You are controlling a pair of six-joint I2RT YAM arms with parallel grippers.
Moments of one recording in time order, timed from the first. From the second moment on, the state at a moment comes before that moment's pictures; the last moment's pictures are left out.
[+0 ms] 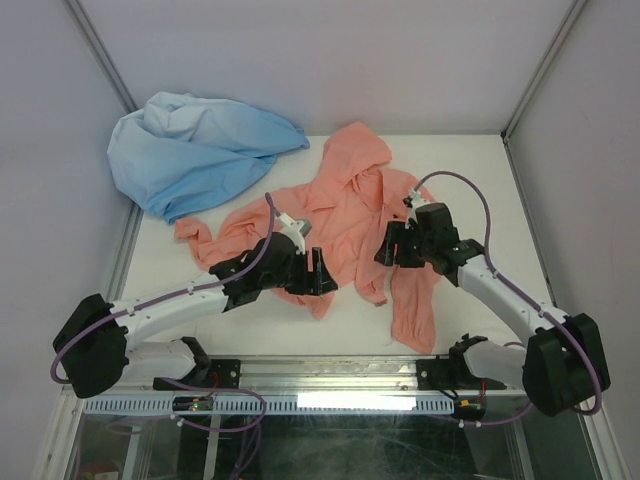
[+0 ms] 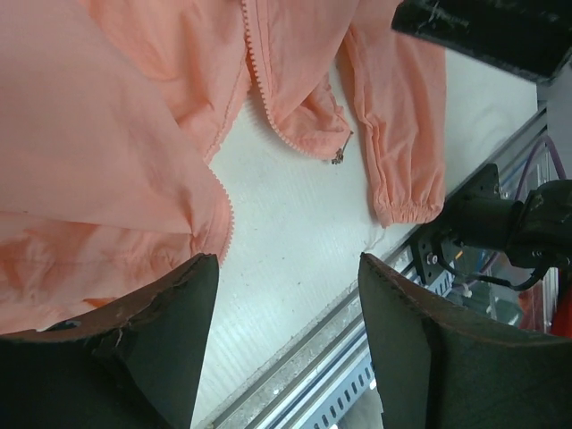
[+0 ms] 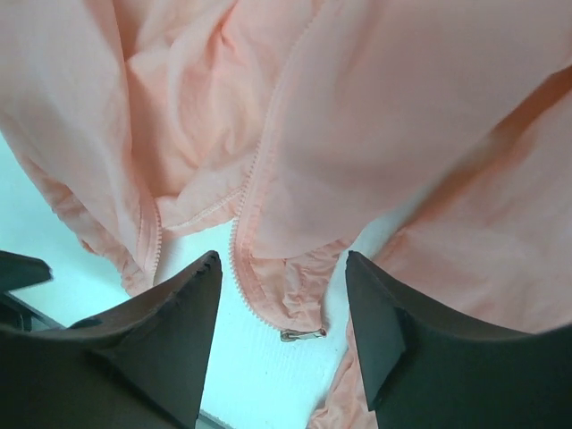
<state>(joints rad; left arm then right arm) -0.88 1.24 0.68 -0.08 0.14 -0.78 0.41 1.16 0.71 -0.37 -0.19 0.42</state>
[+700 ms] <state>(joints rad) -0.88 1.35 0.70 0.03 0.16 -0.81 0.64 1.48 0.71 -0.29 -0.25 0.46</state>
